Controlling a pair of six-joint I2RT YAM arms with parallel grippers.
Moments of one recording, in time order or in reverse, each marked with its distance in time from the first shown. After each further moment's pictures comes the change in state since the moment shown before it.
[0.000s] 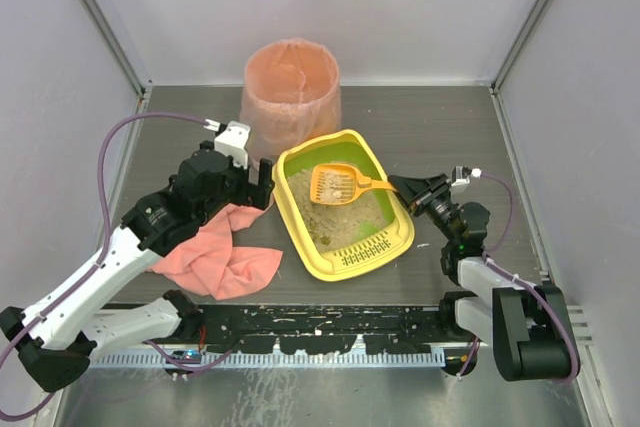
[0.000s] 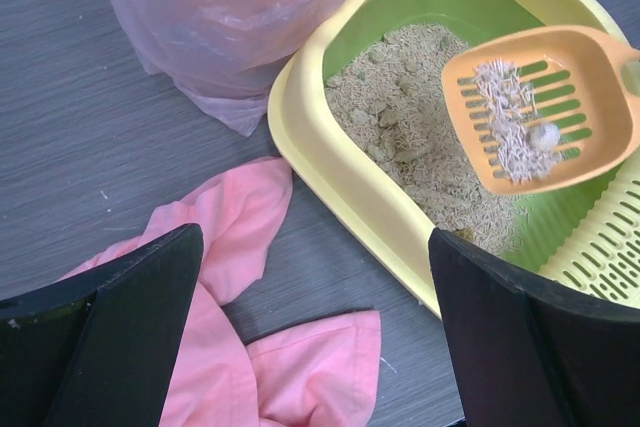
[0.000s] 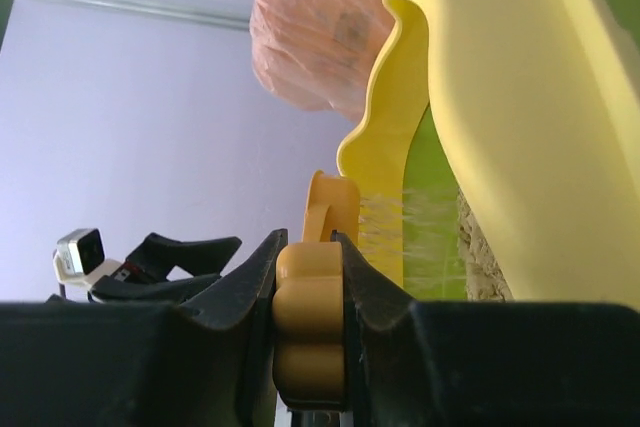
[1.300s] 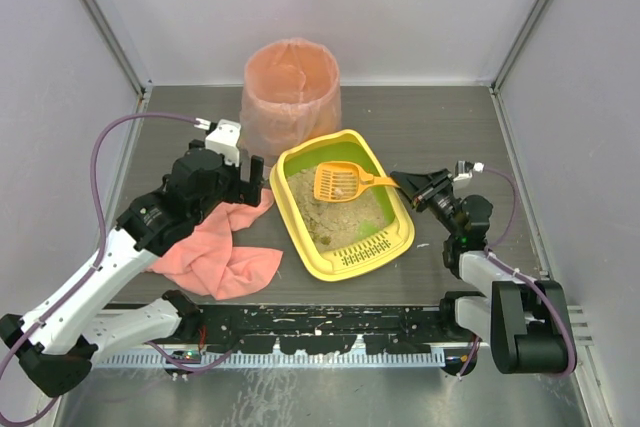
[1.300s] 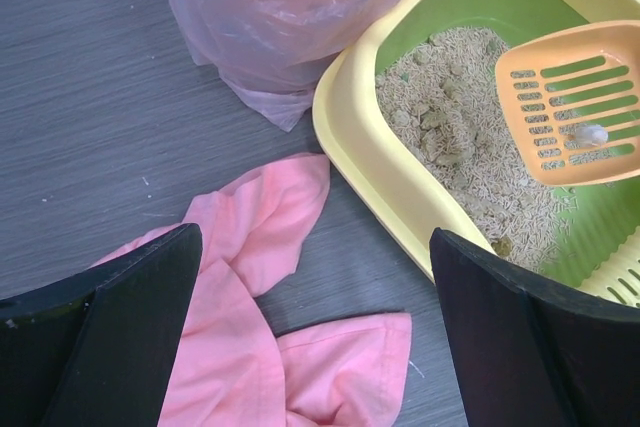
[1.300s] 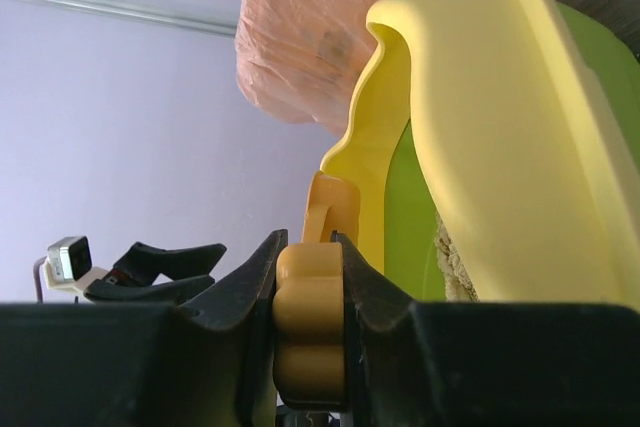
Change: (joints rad) left arm 0.050 -0.019 -0.002 -0.024 -0.043 0.022; right arm -0.034 0.029 0.050 -0.051 -0.039 -0.059
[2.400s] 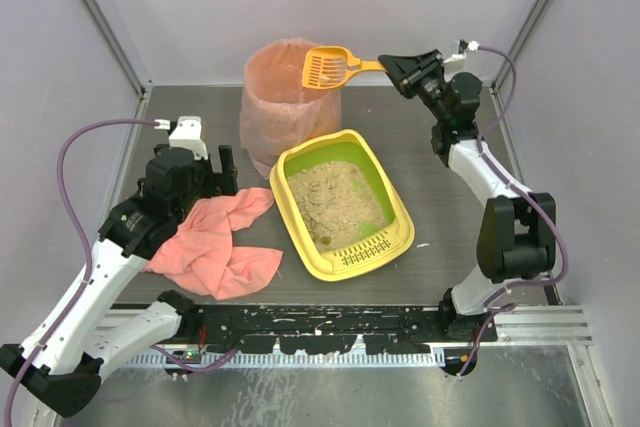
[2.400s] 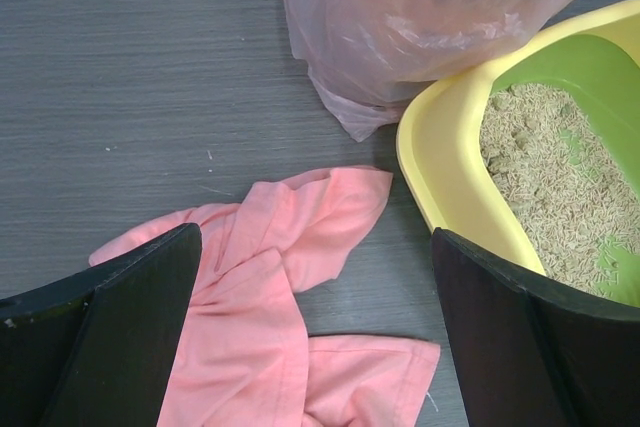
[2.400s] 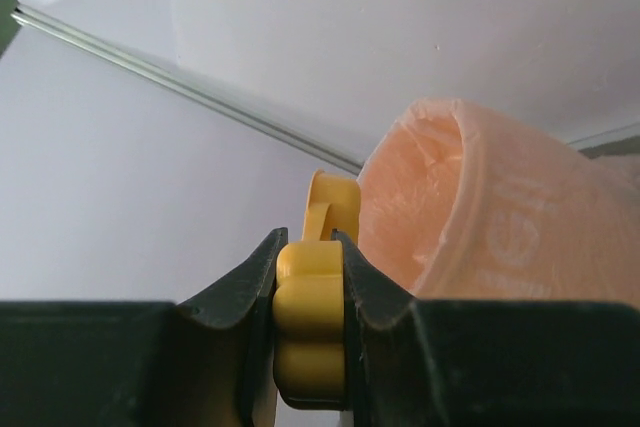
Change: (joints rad) left arm 0.186 -0.078 -0.034 -0.019 -0.019 -0.072; right arm 0.100 0.475 0.966 -0.345 0.142 -0.149
